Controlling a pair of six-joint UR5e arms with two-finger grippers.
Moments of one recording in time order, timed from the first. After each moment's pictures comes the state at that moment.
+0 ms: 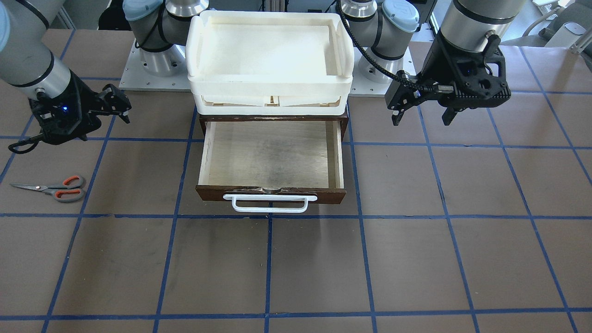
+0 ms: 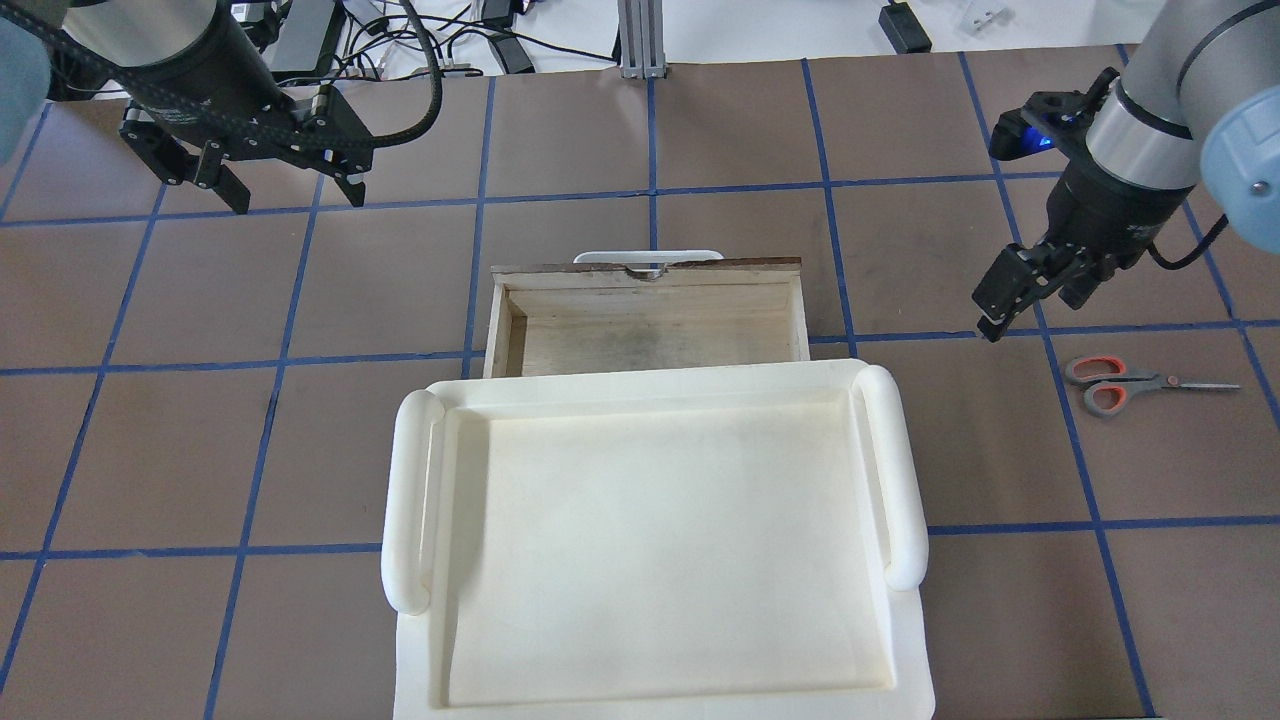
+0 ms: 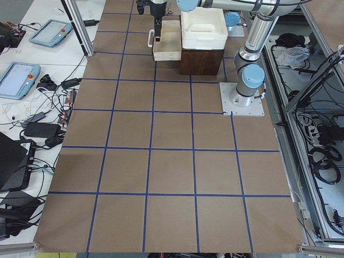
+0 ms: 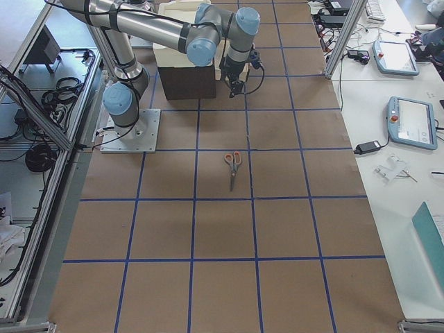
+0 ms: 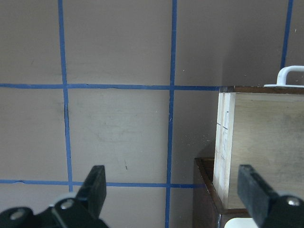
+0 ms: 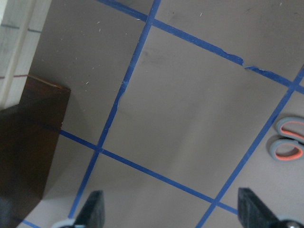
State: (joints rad) left arm -1.54 -1.59 -1.48 -1.59 1.58 0.00; right arm 1.30 -1.58 1.80 -1.60 -1.57 -0.76
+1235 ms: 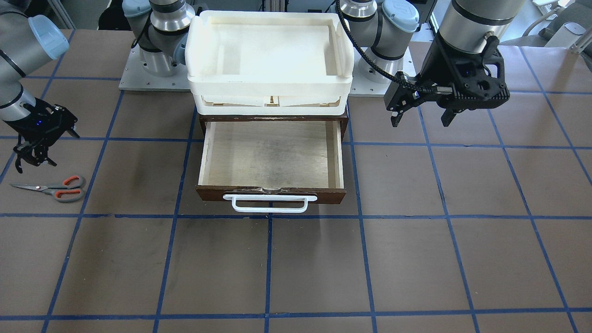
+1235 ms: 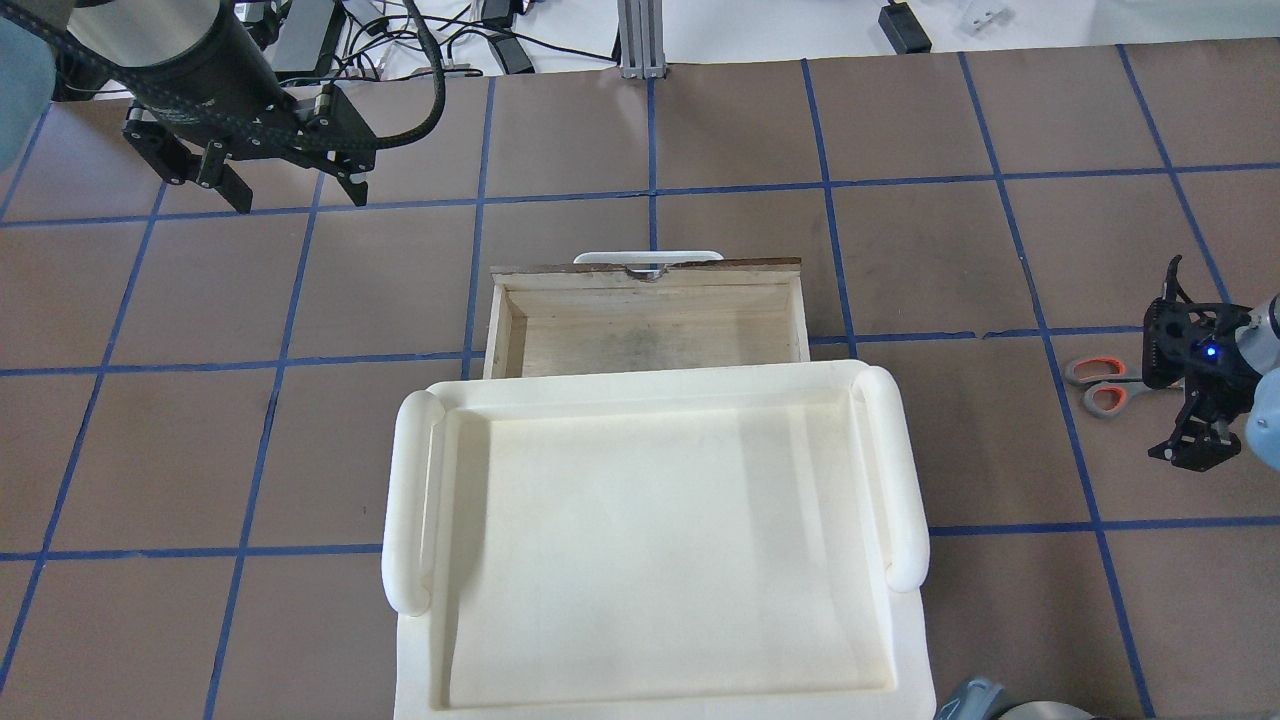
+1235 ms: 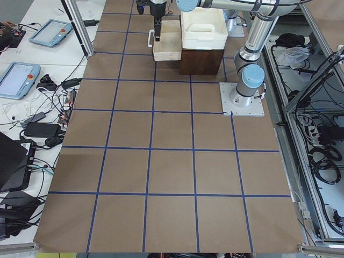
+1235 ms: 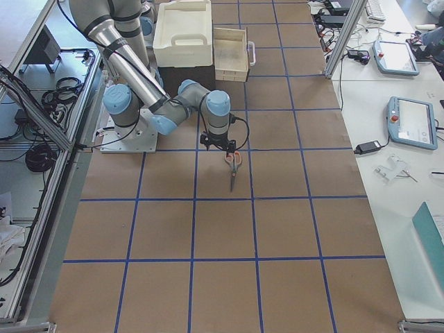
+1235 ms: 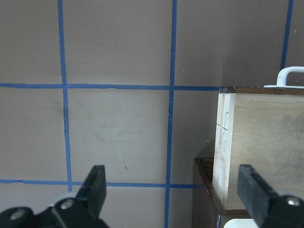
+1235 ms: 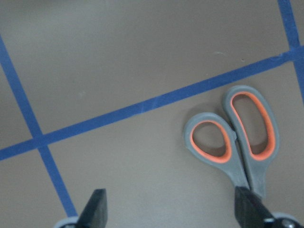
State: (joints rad) left arm -1.54 -1.59 -1.48 -1.59 1.58 0.00; right arm 0.88 -1.44 2.21 -2.38 -1.57 -1.98
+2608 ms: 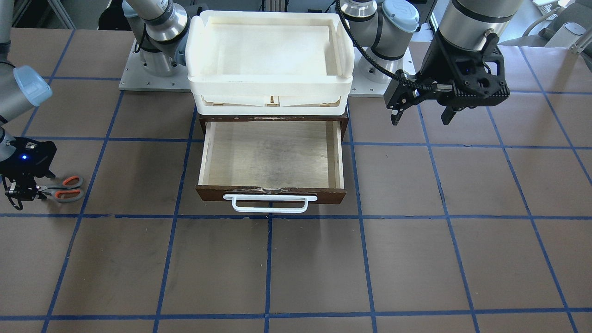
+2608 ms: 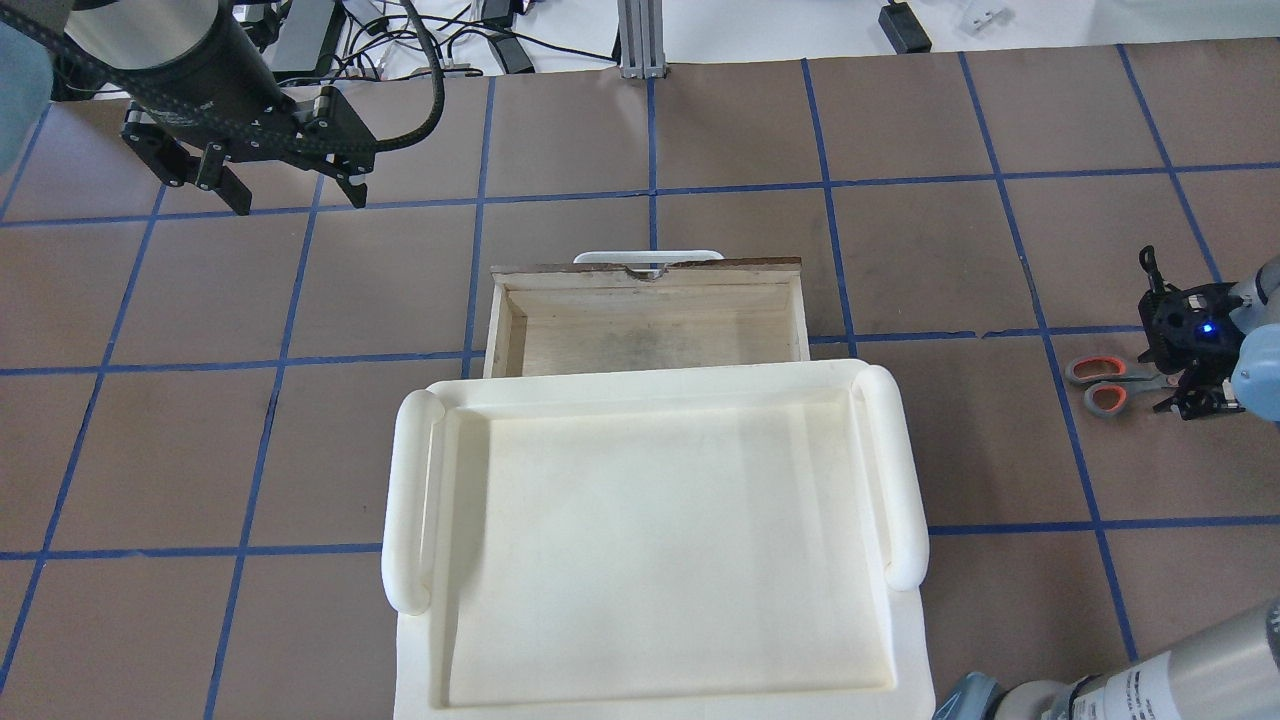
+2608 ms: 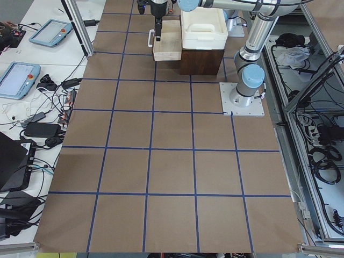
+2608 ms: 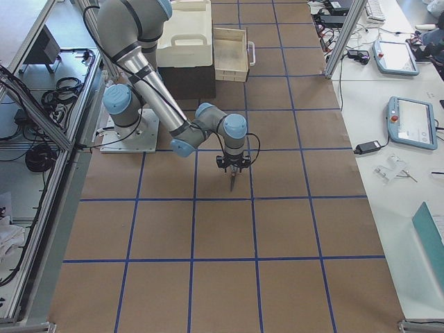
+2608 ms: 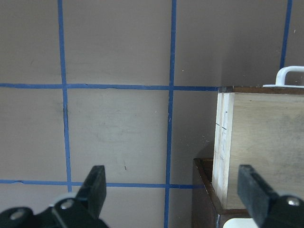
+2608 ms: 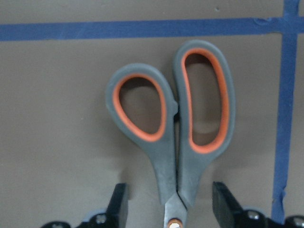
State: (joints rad) left arm -1.54 -1.58 -1.49 -1.59 1.58 0.00; right arm 0.88 -1.23 2.07 -2.44 -1.57 -2.24
